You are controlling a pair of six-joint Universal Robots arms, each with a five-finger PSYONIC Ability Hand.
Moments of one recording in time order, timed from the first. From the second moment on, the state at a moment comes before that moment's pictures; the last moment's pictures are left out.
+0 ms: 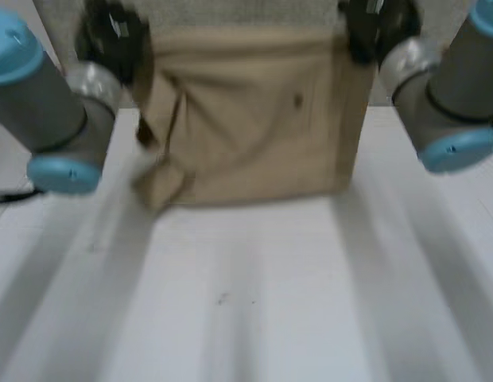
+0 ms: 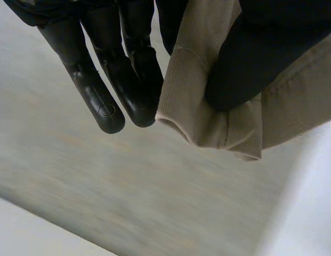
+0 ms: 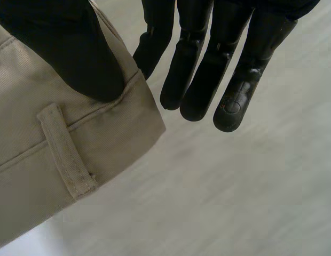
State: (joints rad) left arm 4.32 -2.11 -0.92 3.41 -1.61 3.98; right arm 1.98 -0.92 0.66 -0.13 1.47 2.54; left_hand 1.14 1.20 1.19 1.20 0.96; right_hand 0.98 1.18 1.18 1.19 0.98
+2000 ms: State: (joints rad) left arm 4.39 -1.98 -1.88 3.43 -1.48 3.62; right arm 1.89 -1.10 1.63 -0.05 1.33 2.79; left_hand 0.63 0.64 0.64 0.63 0.46; right_hand 0.98 1.18 1.19 1.19 0.99
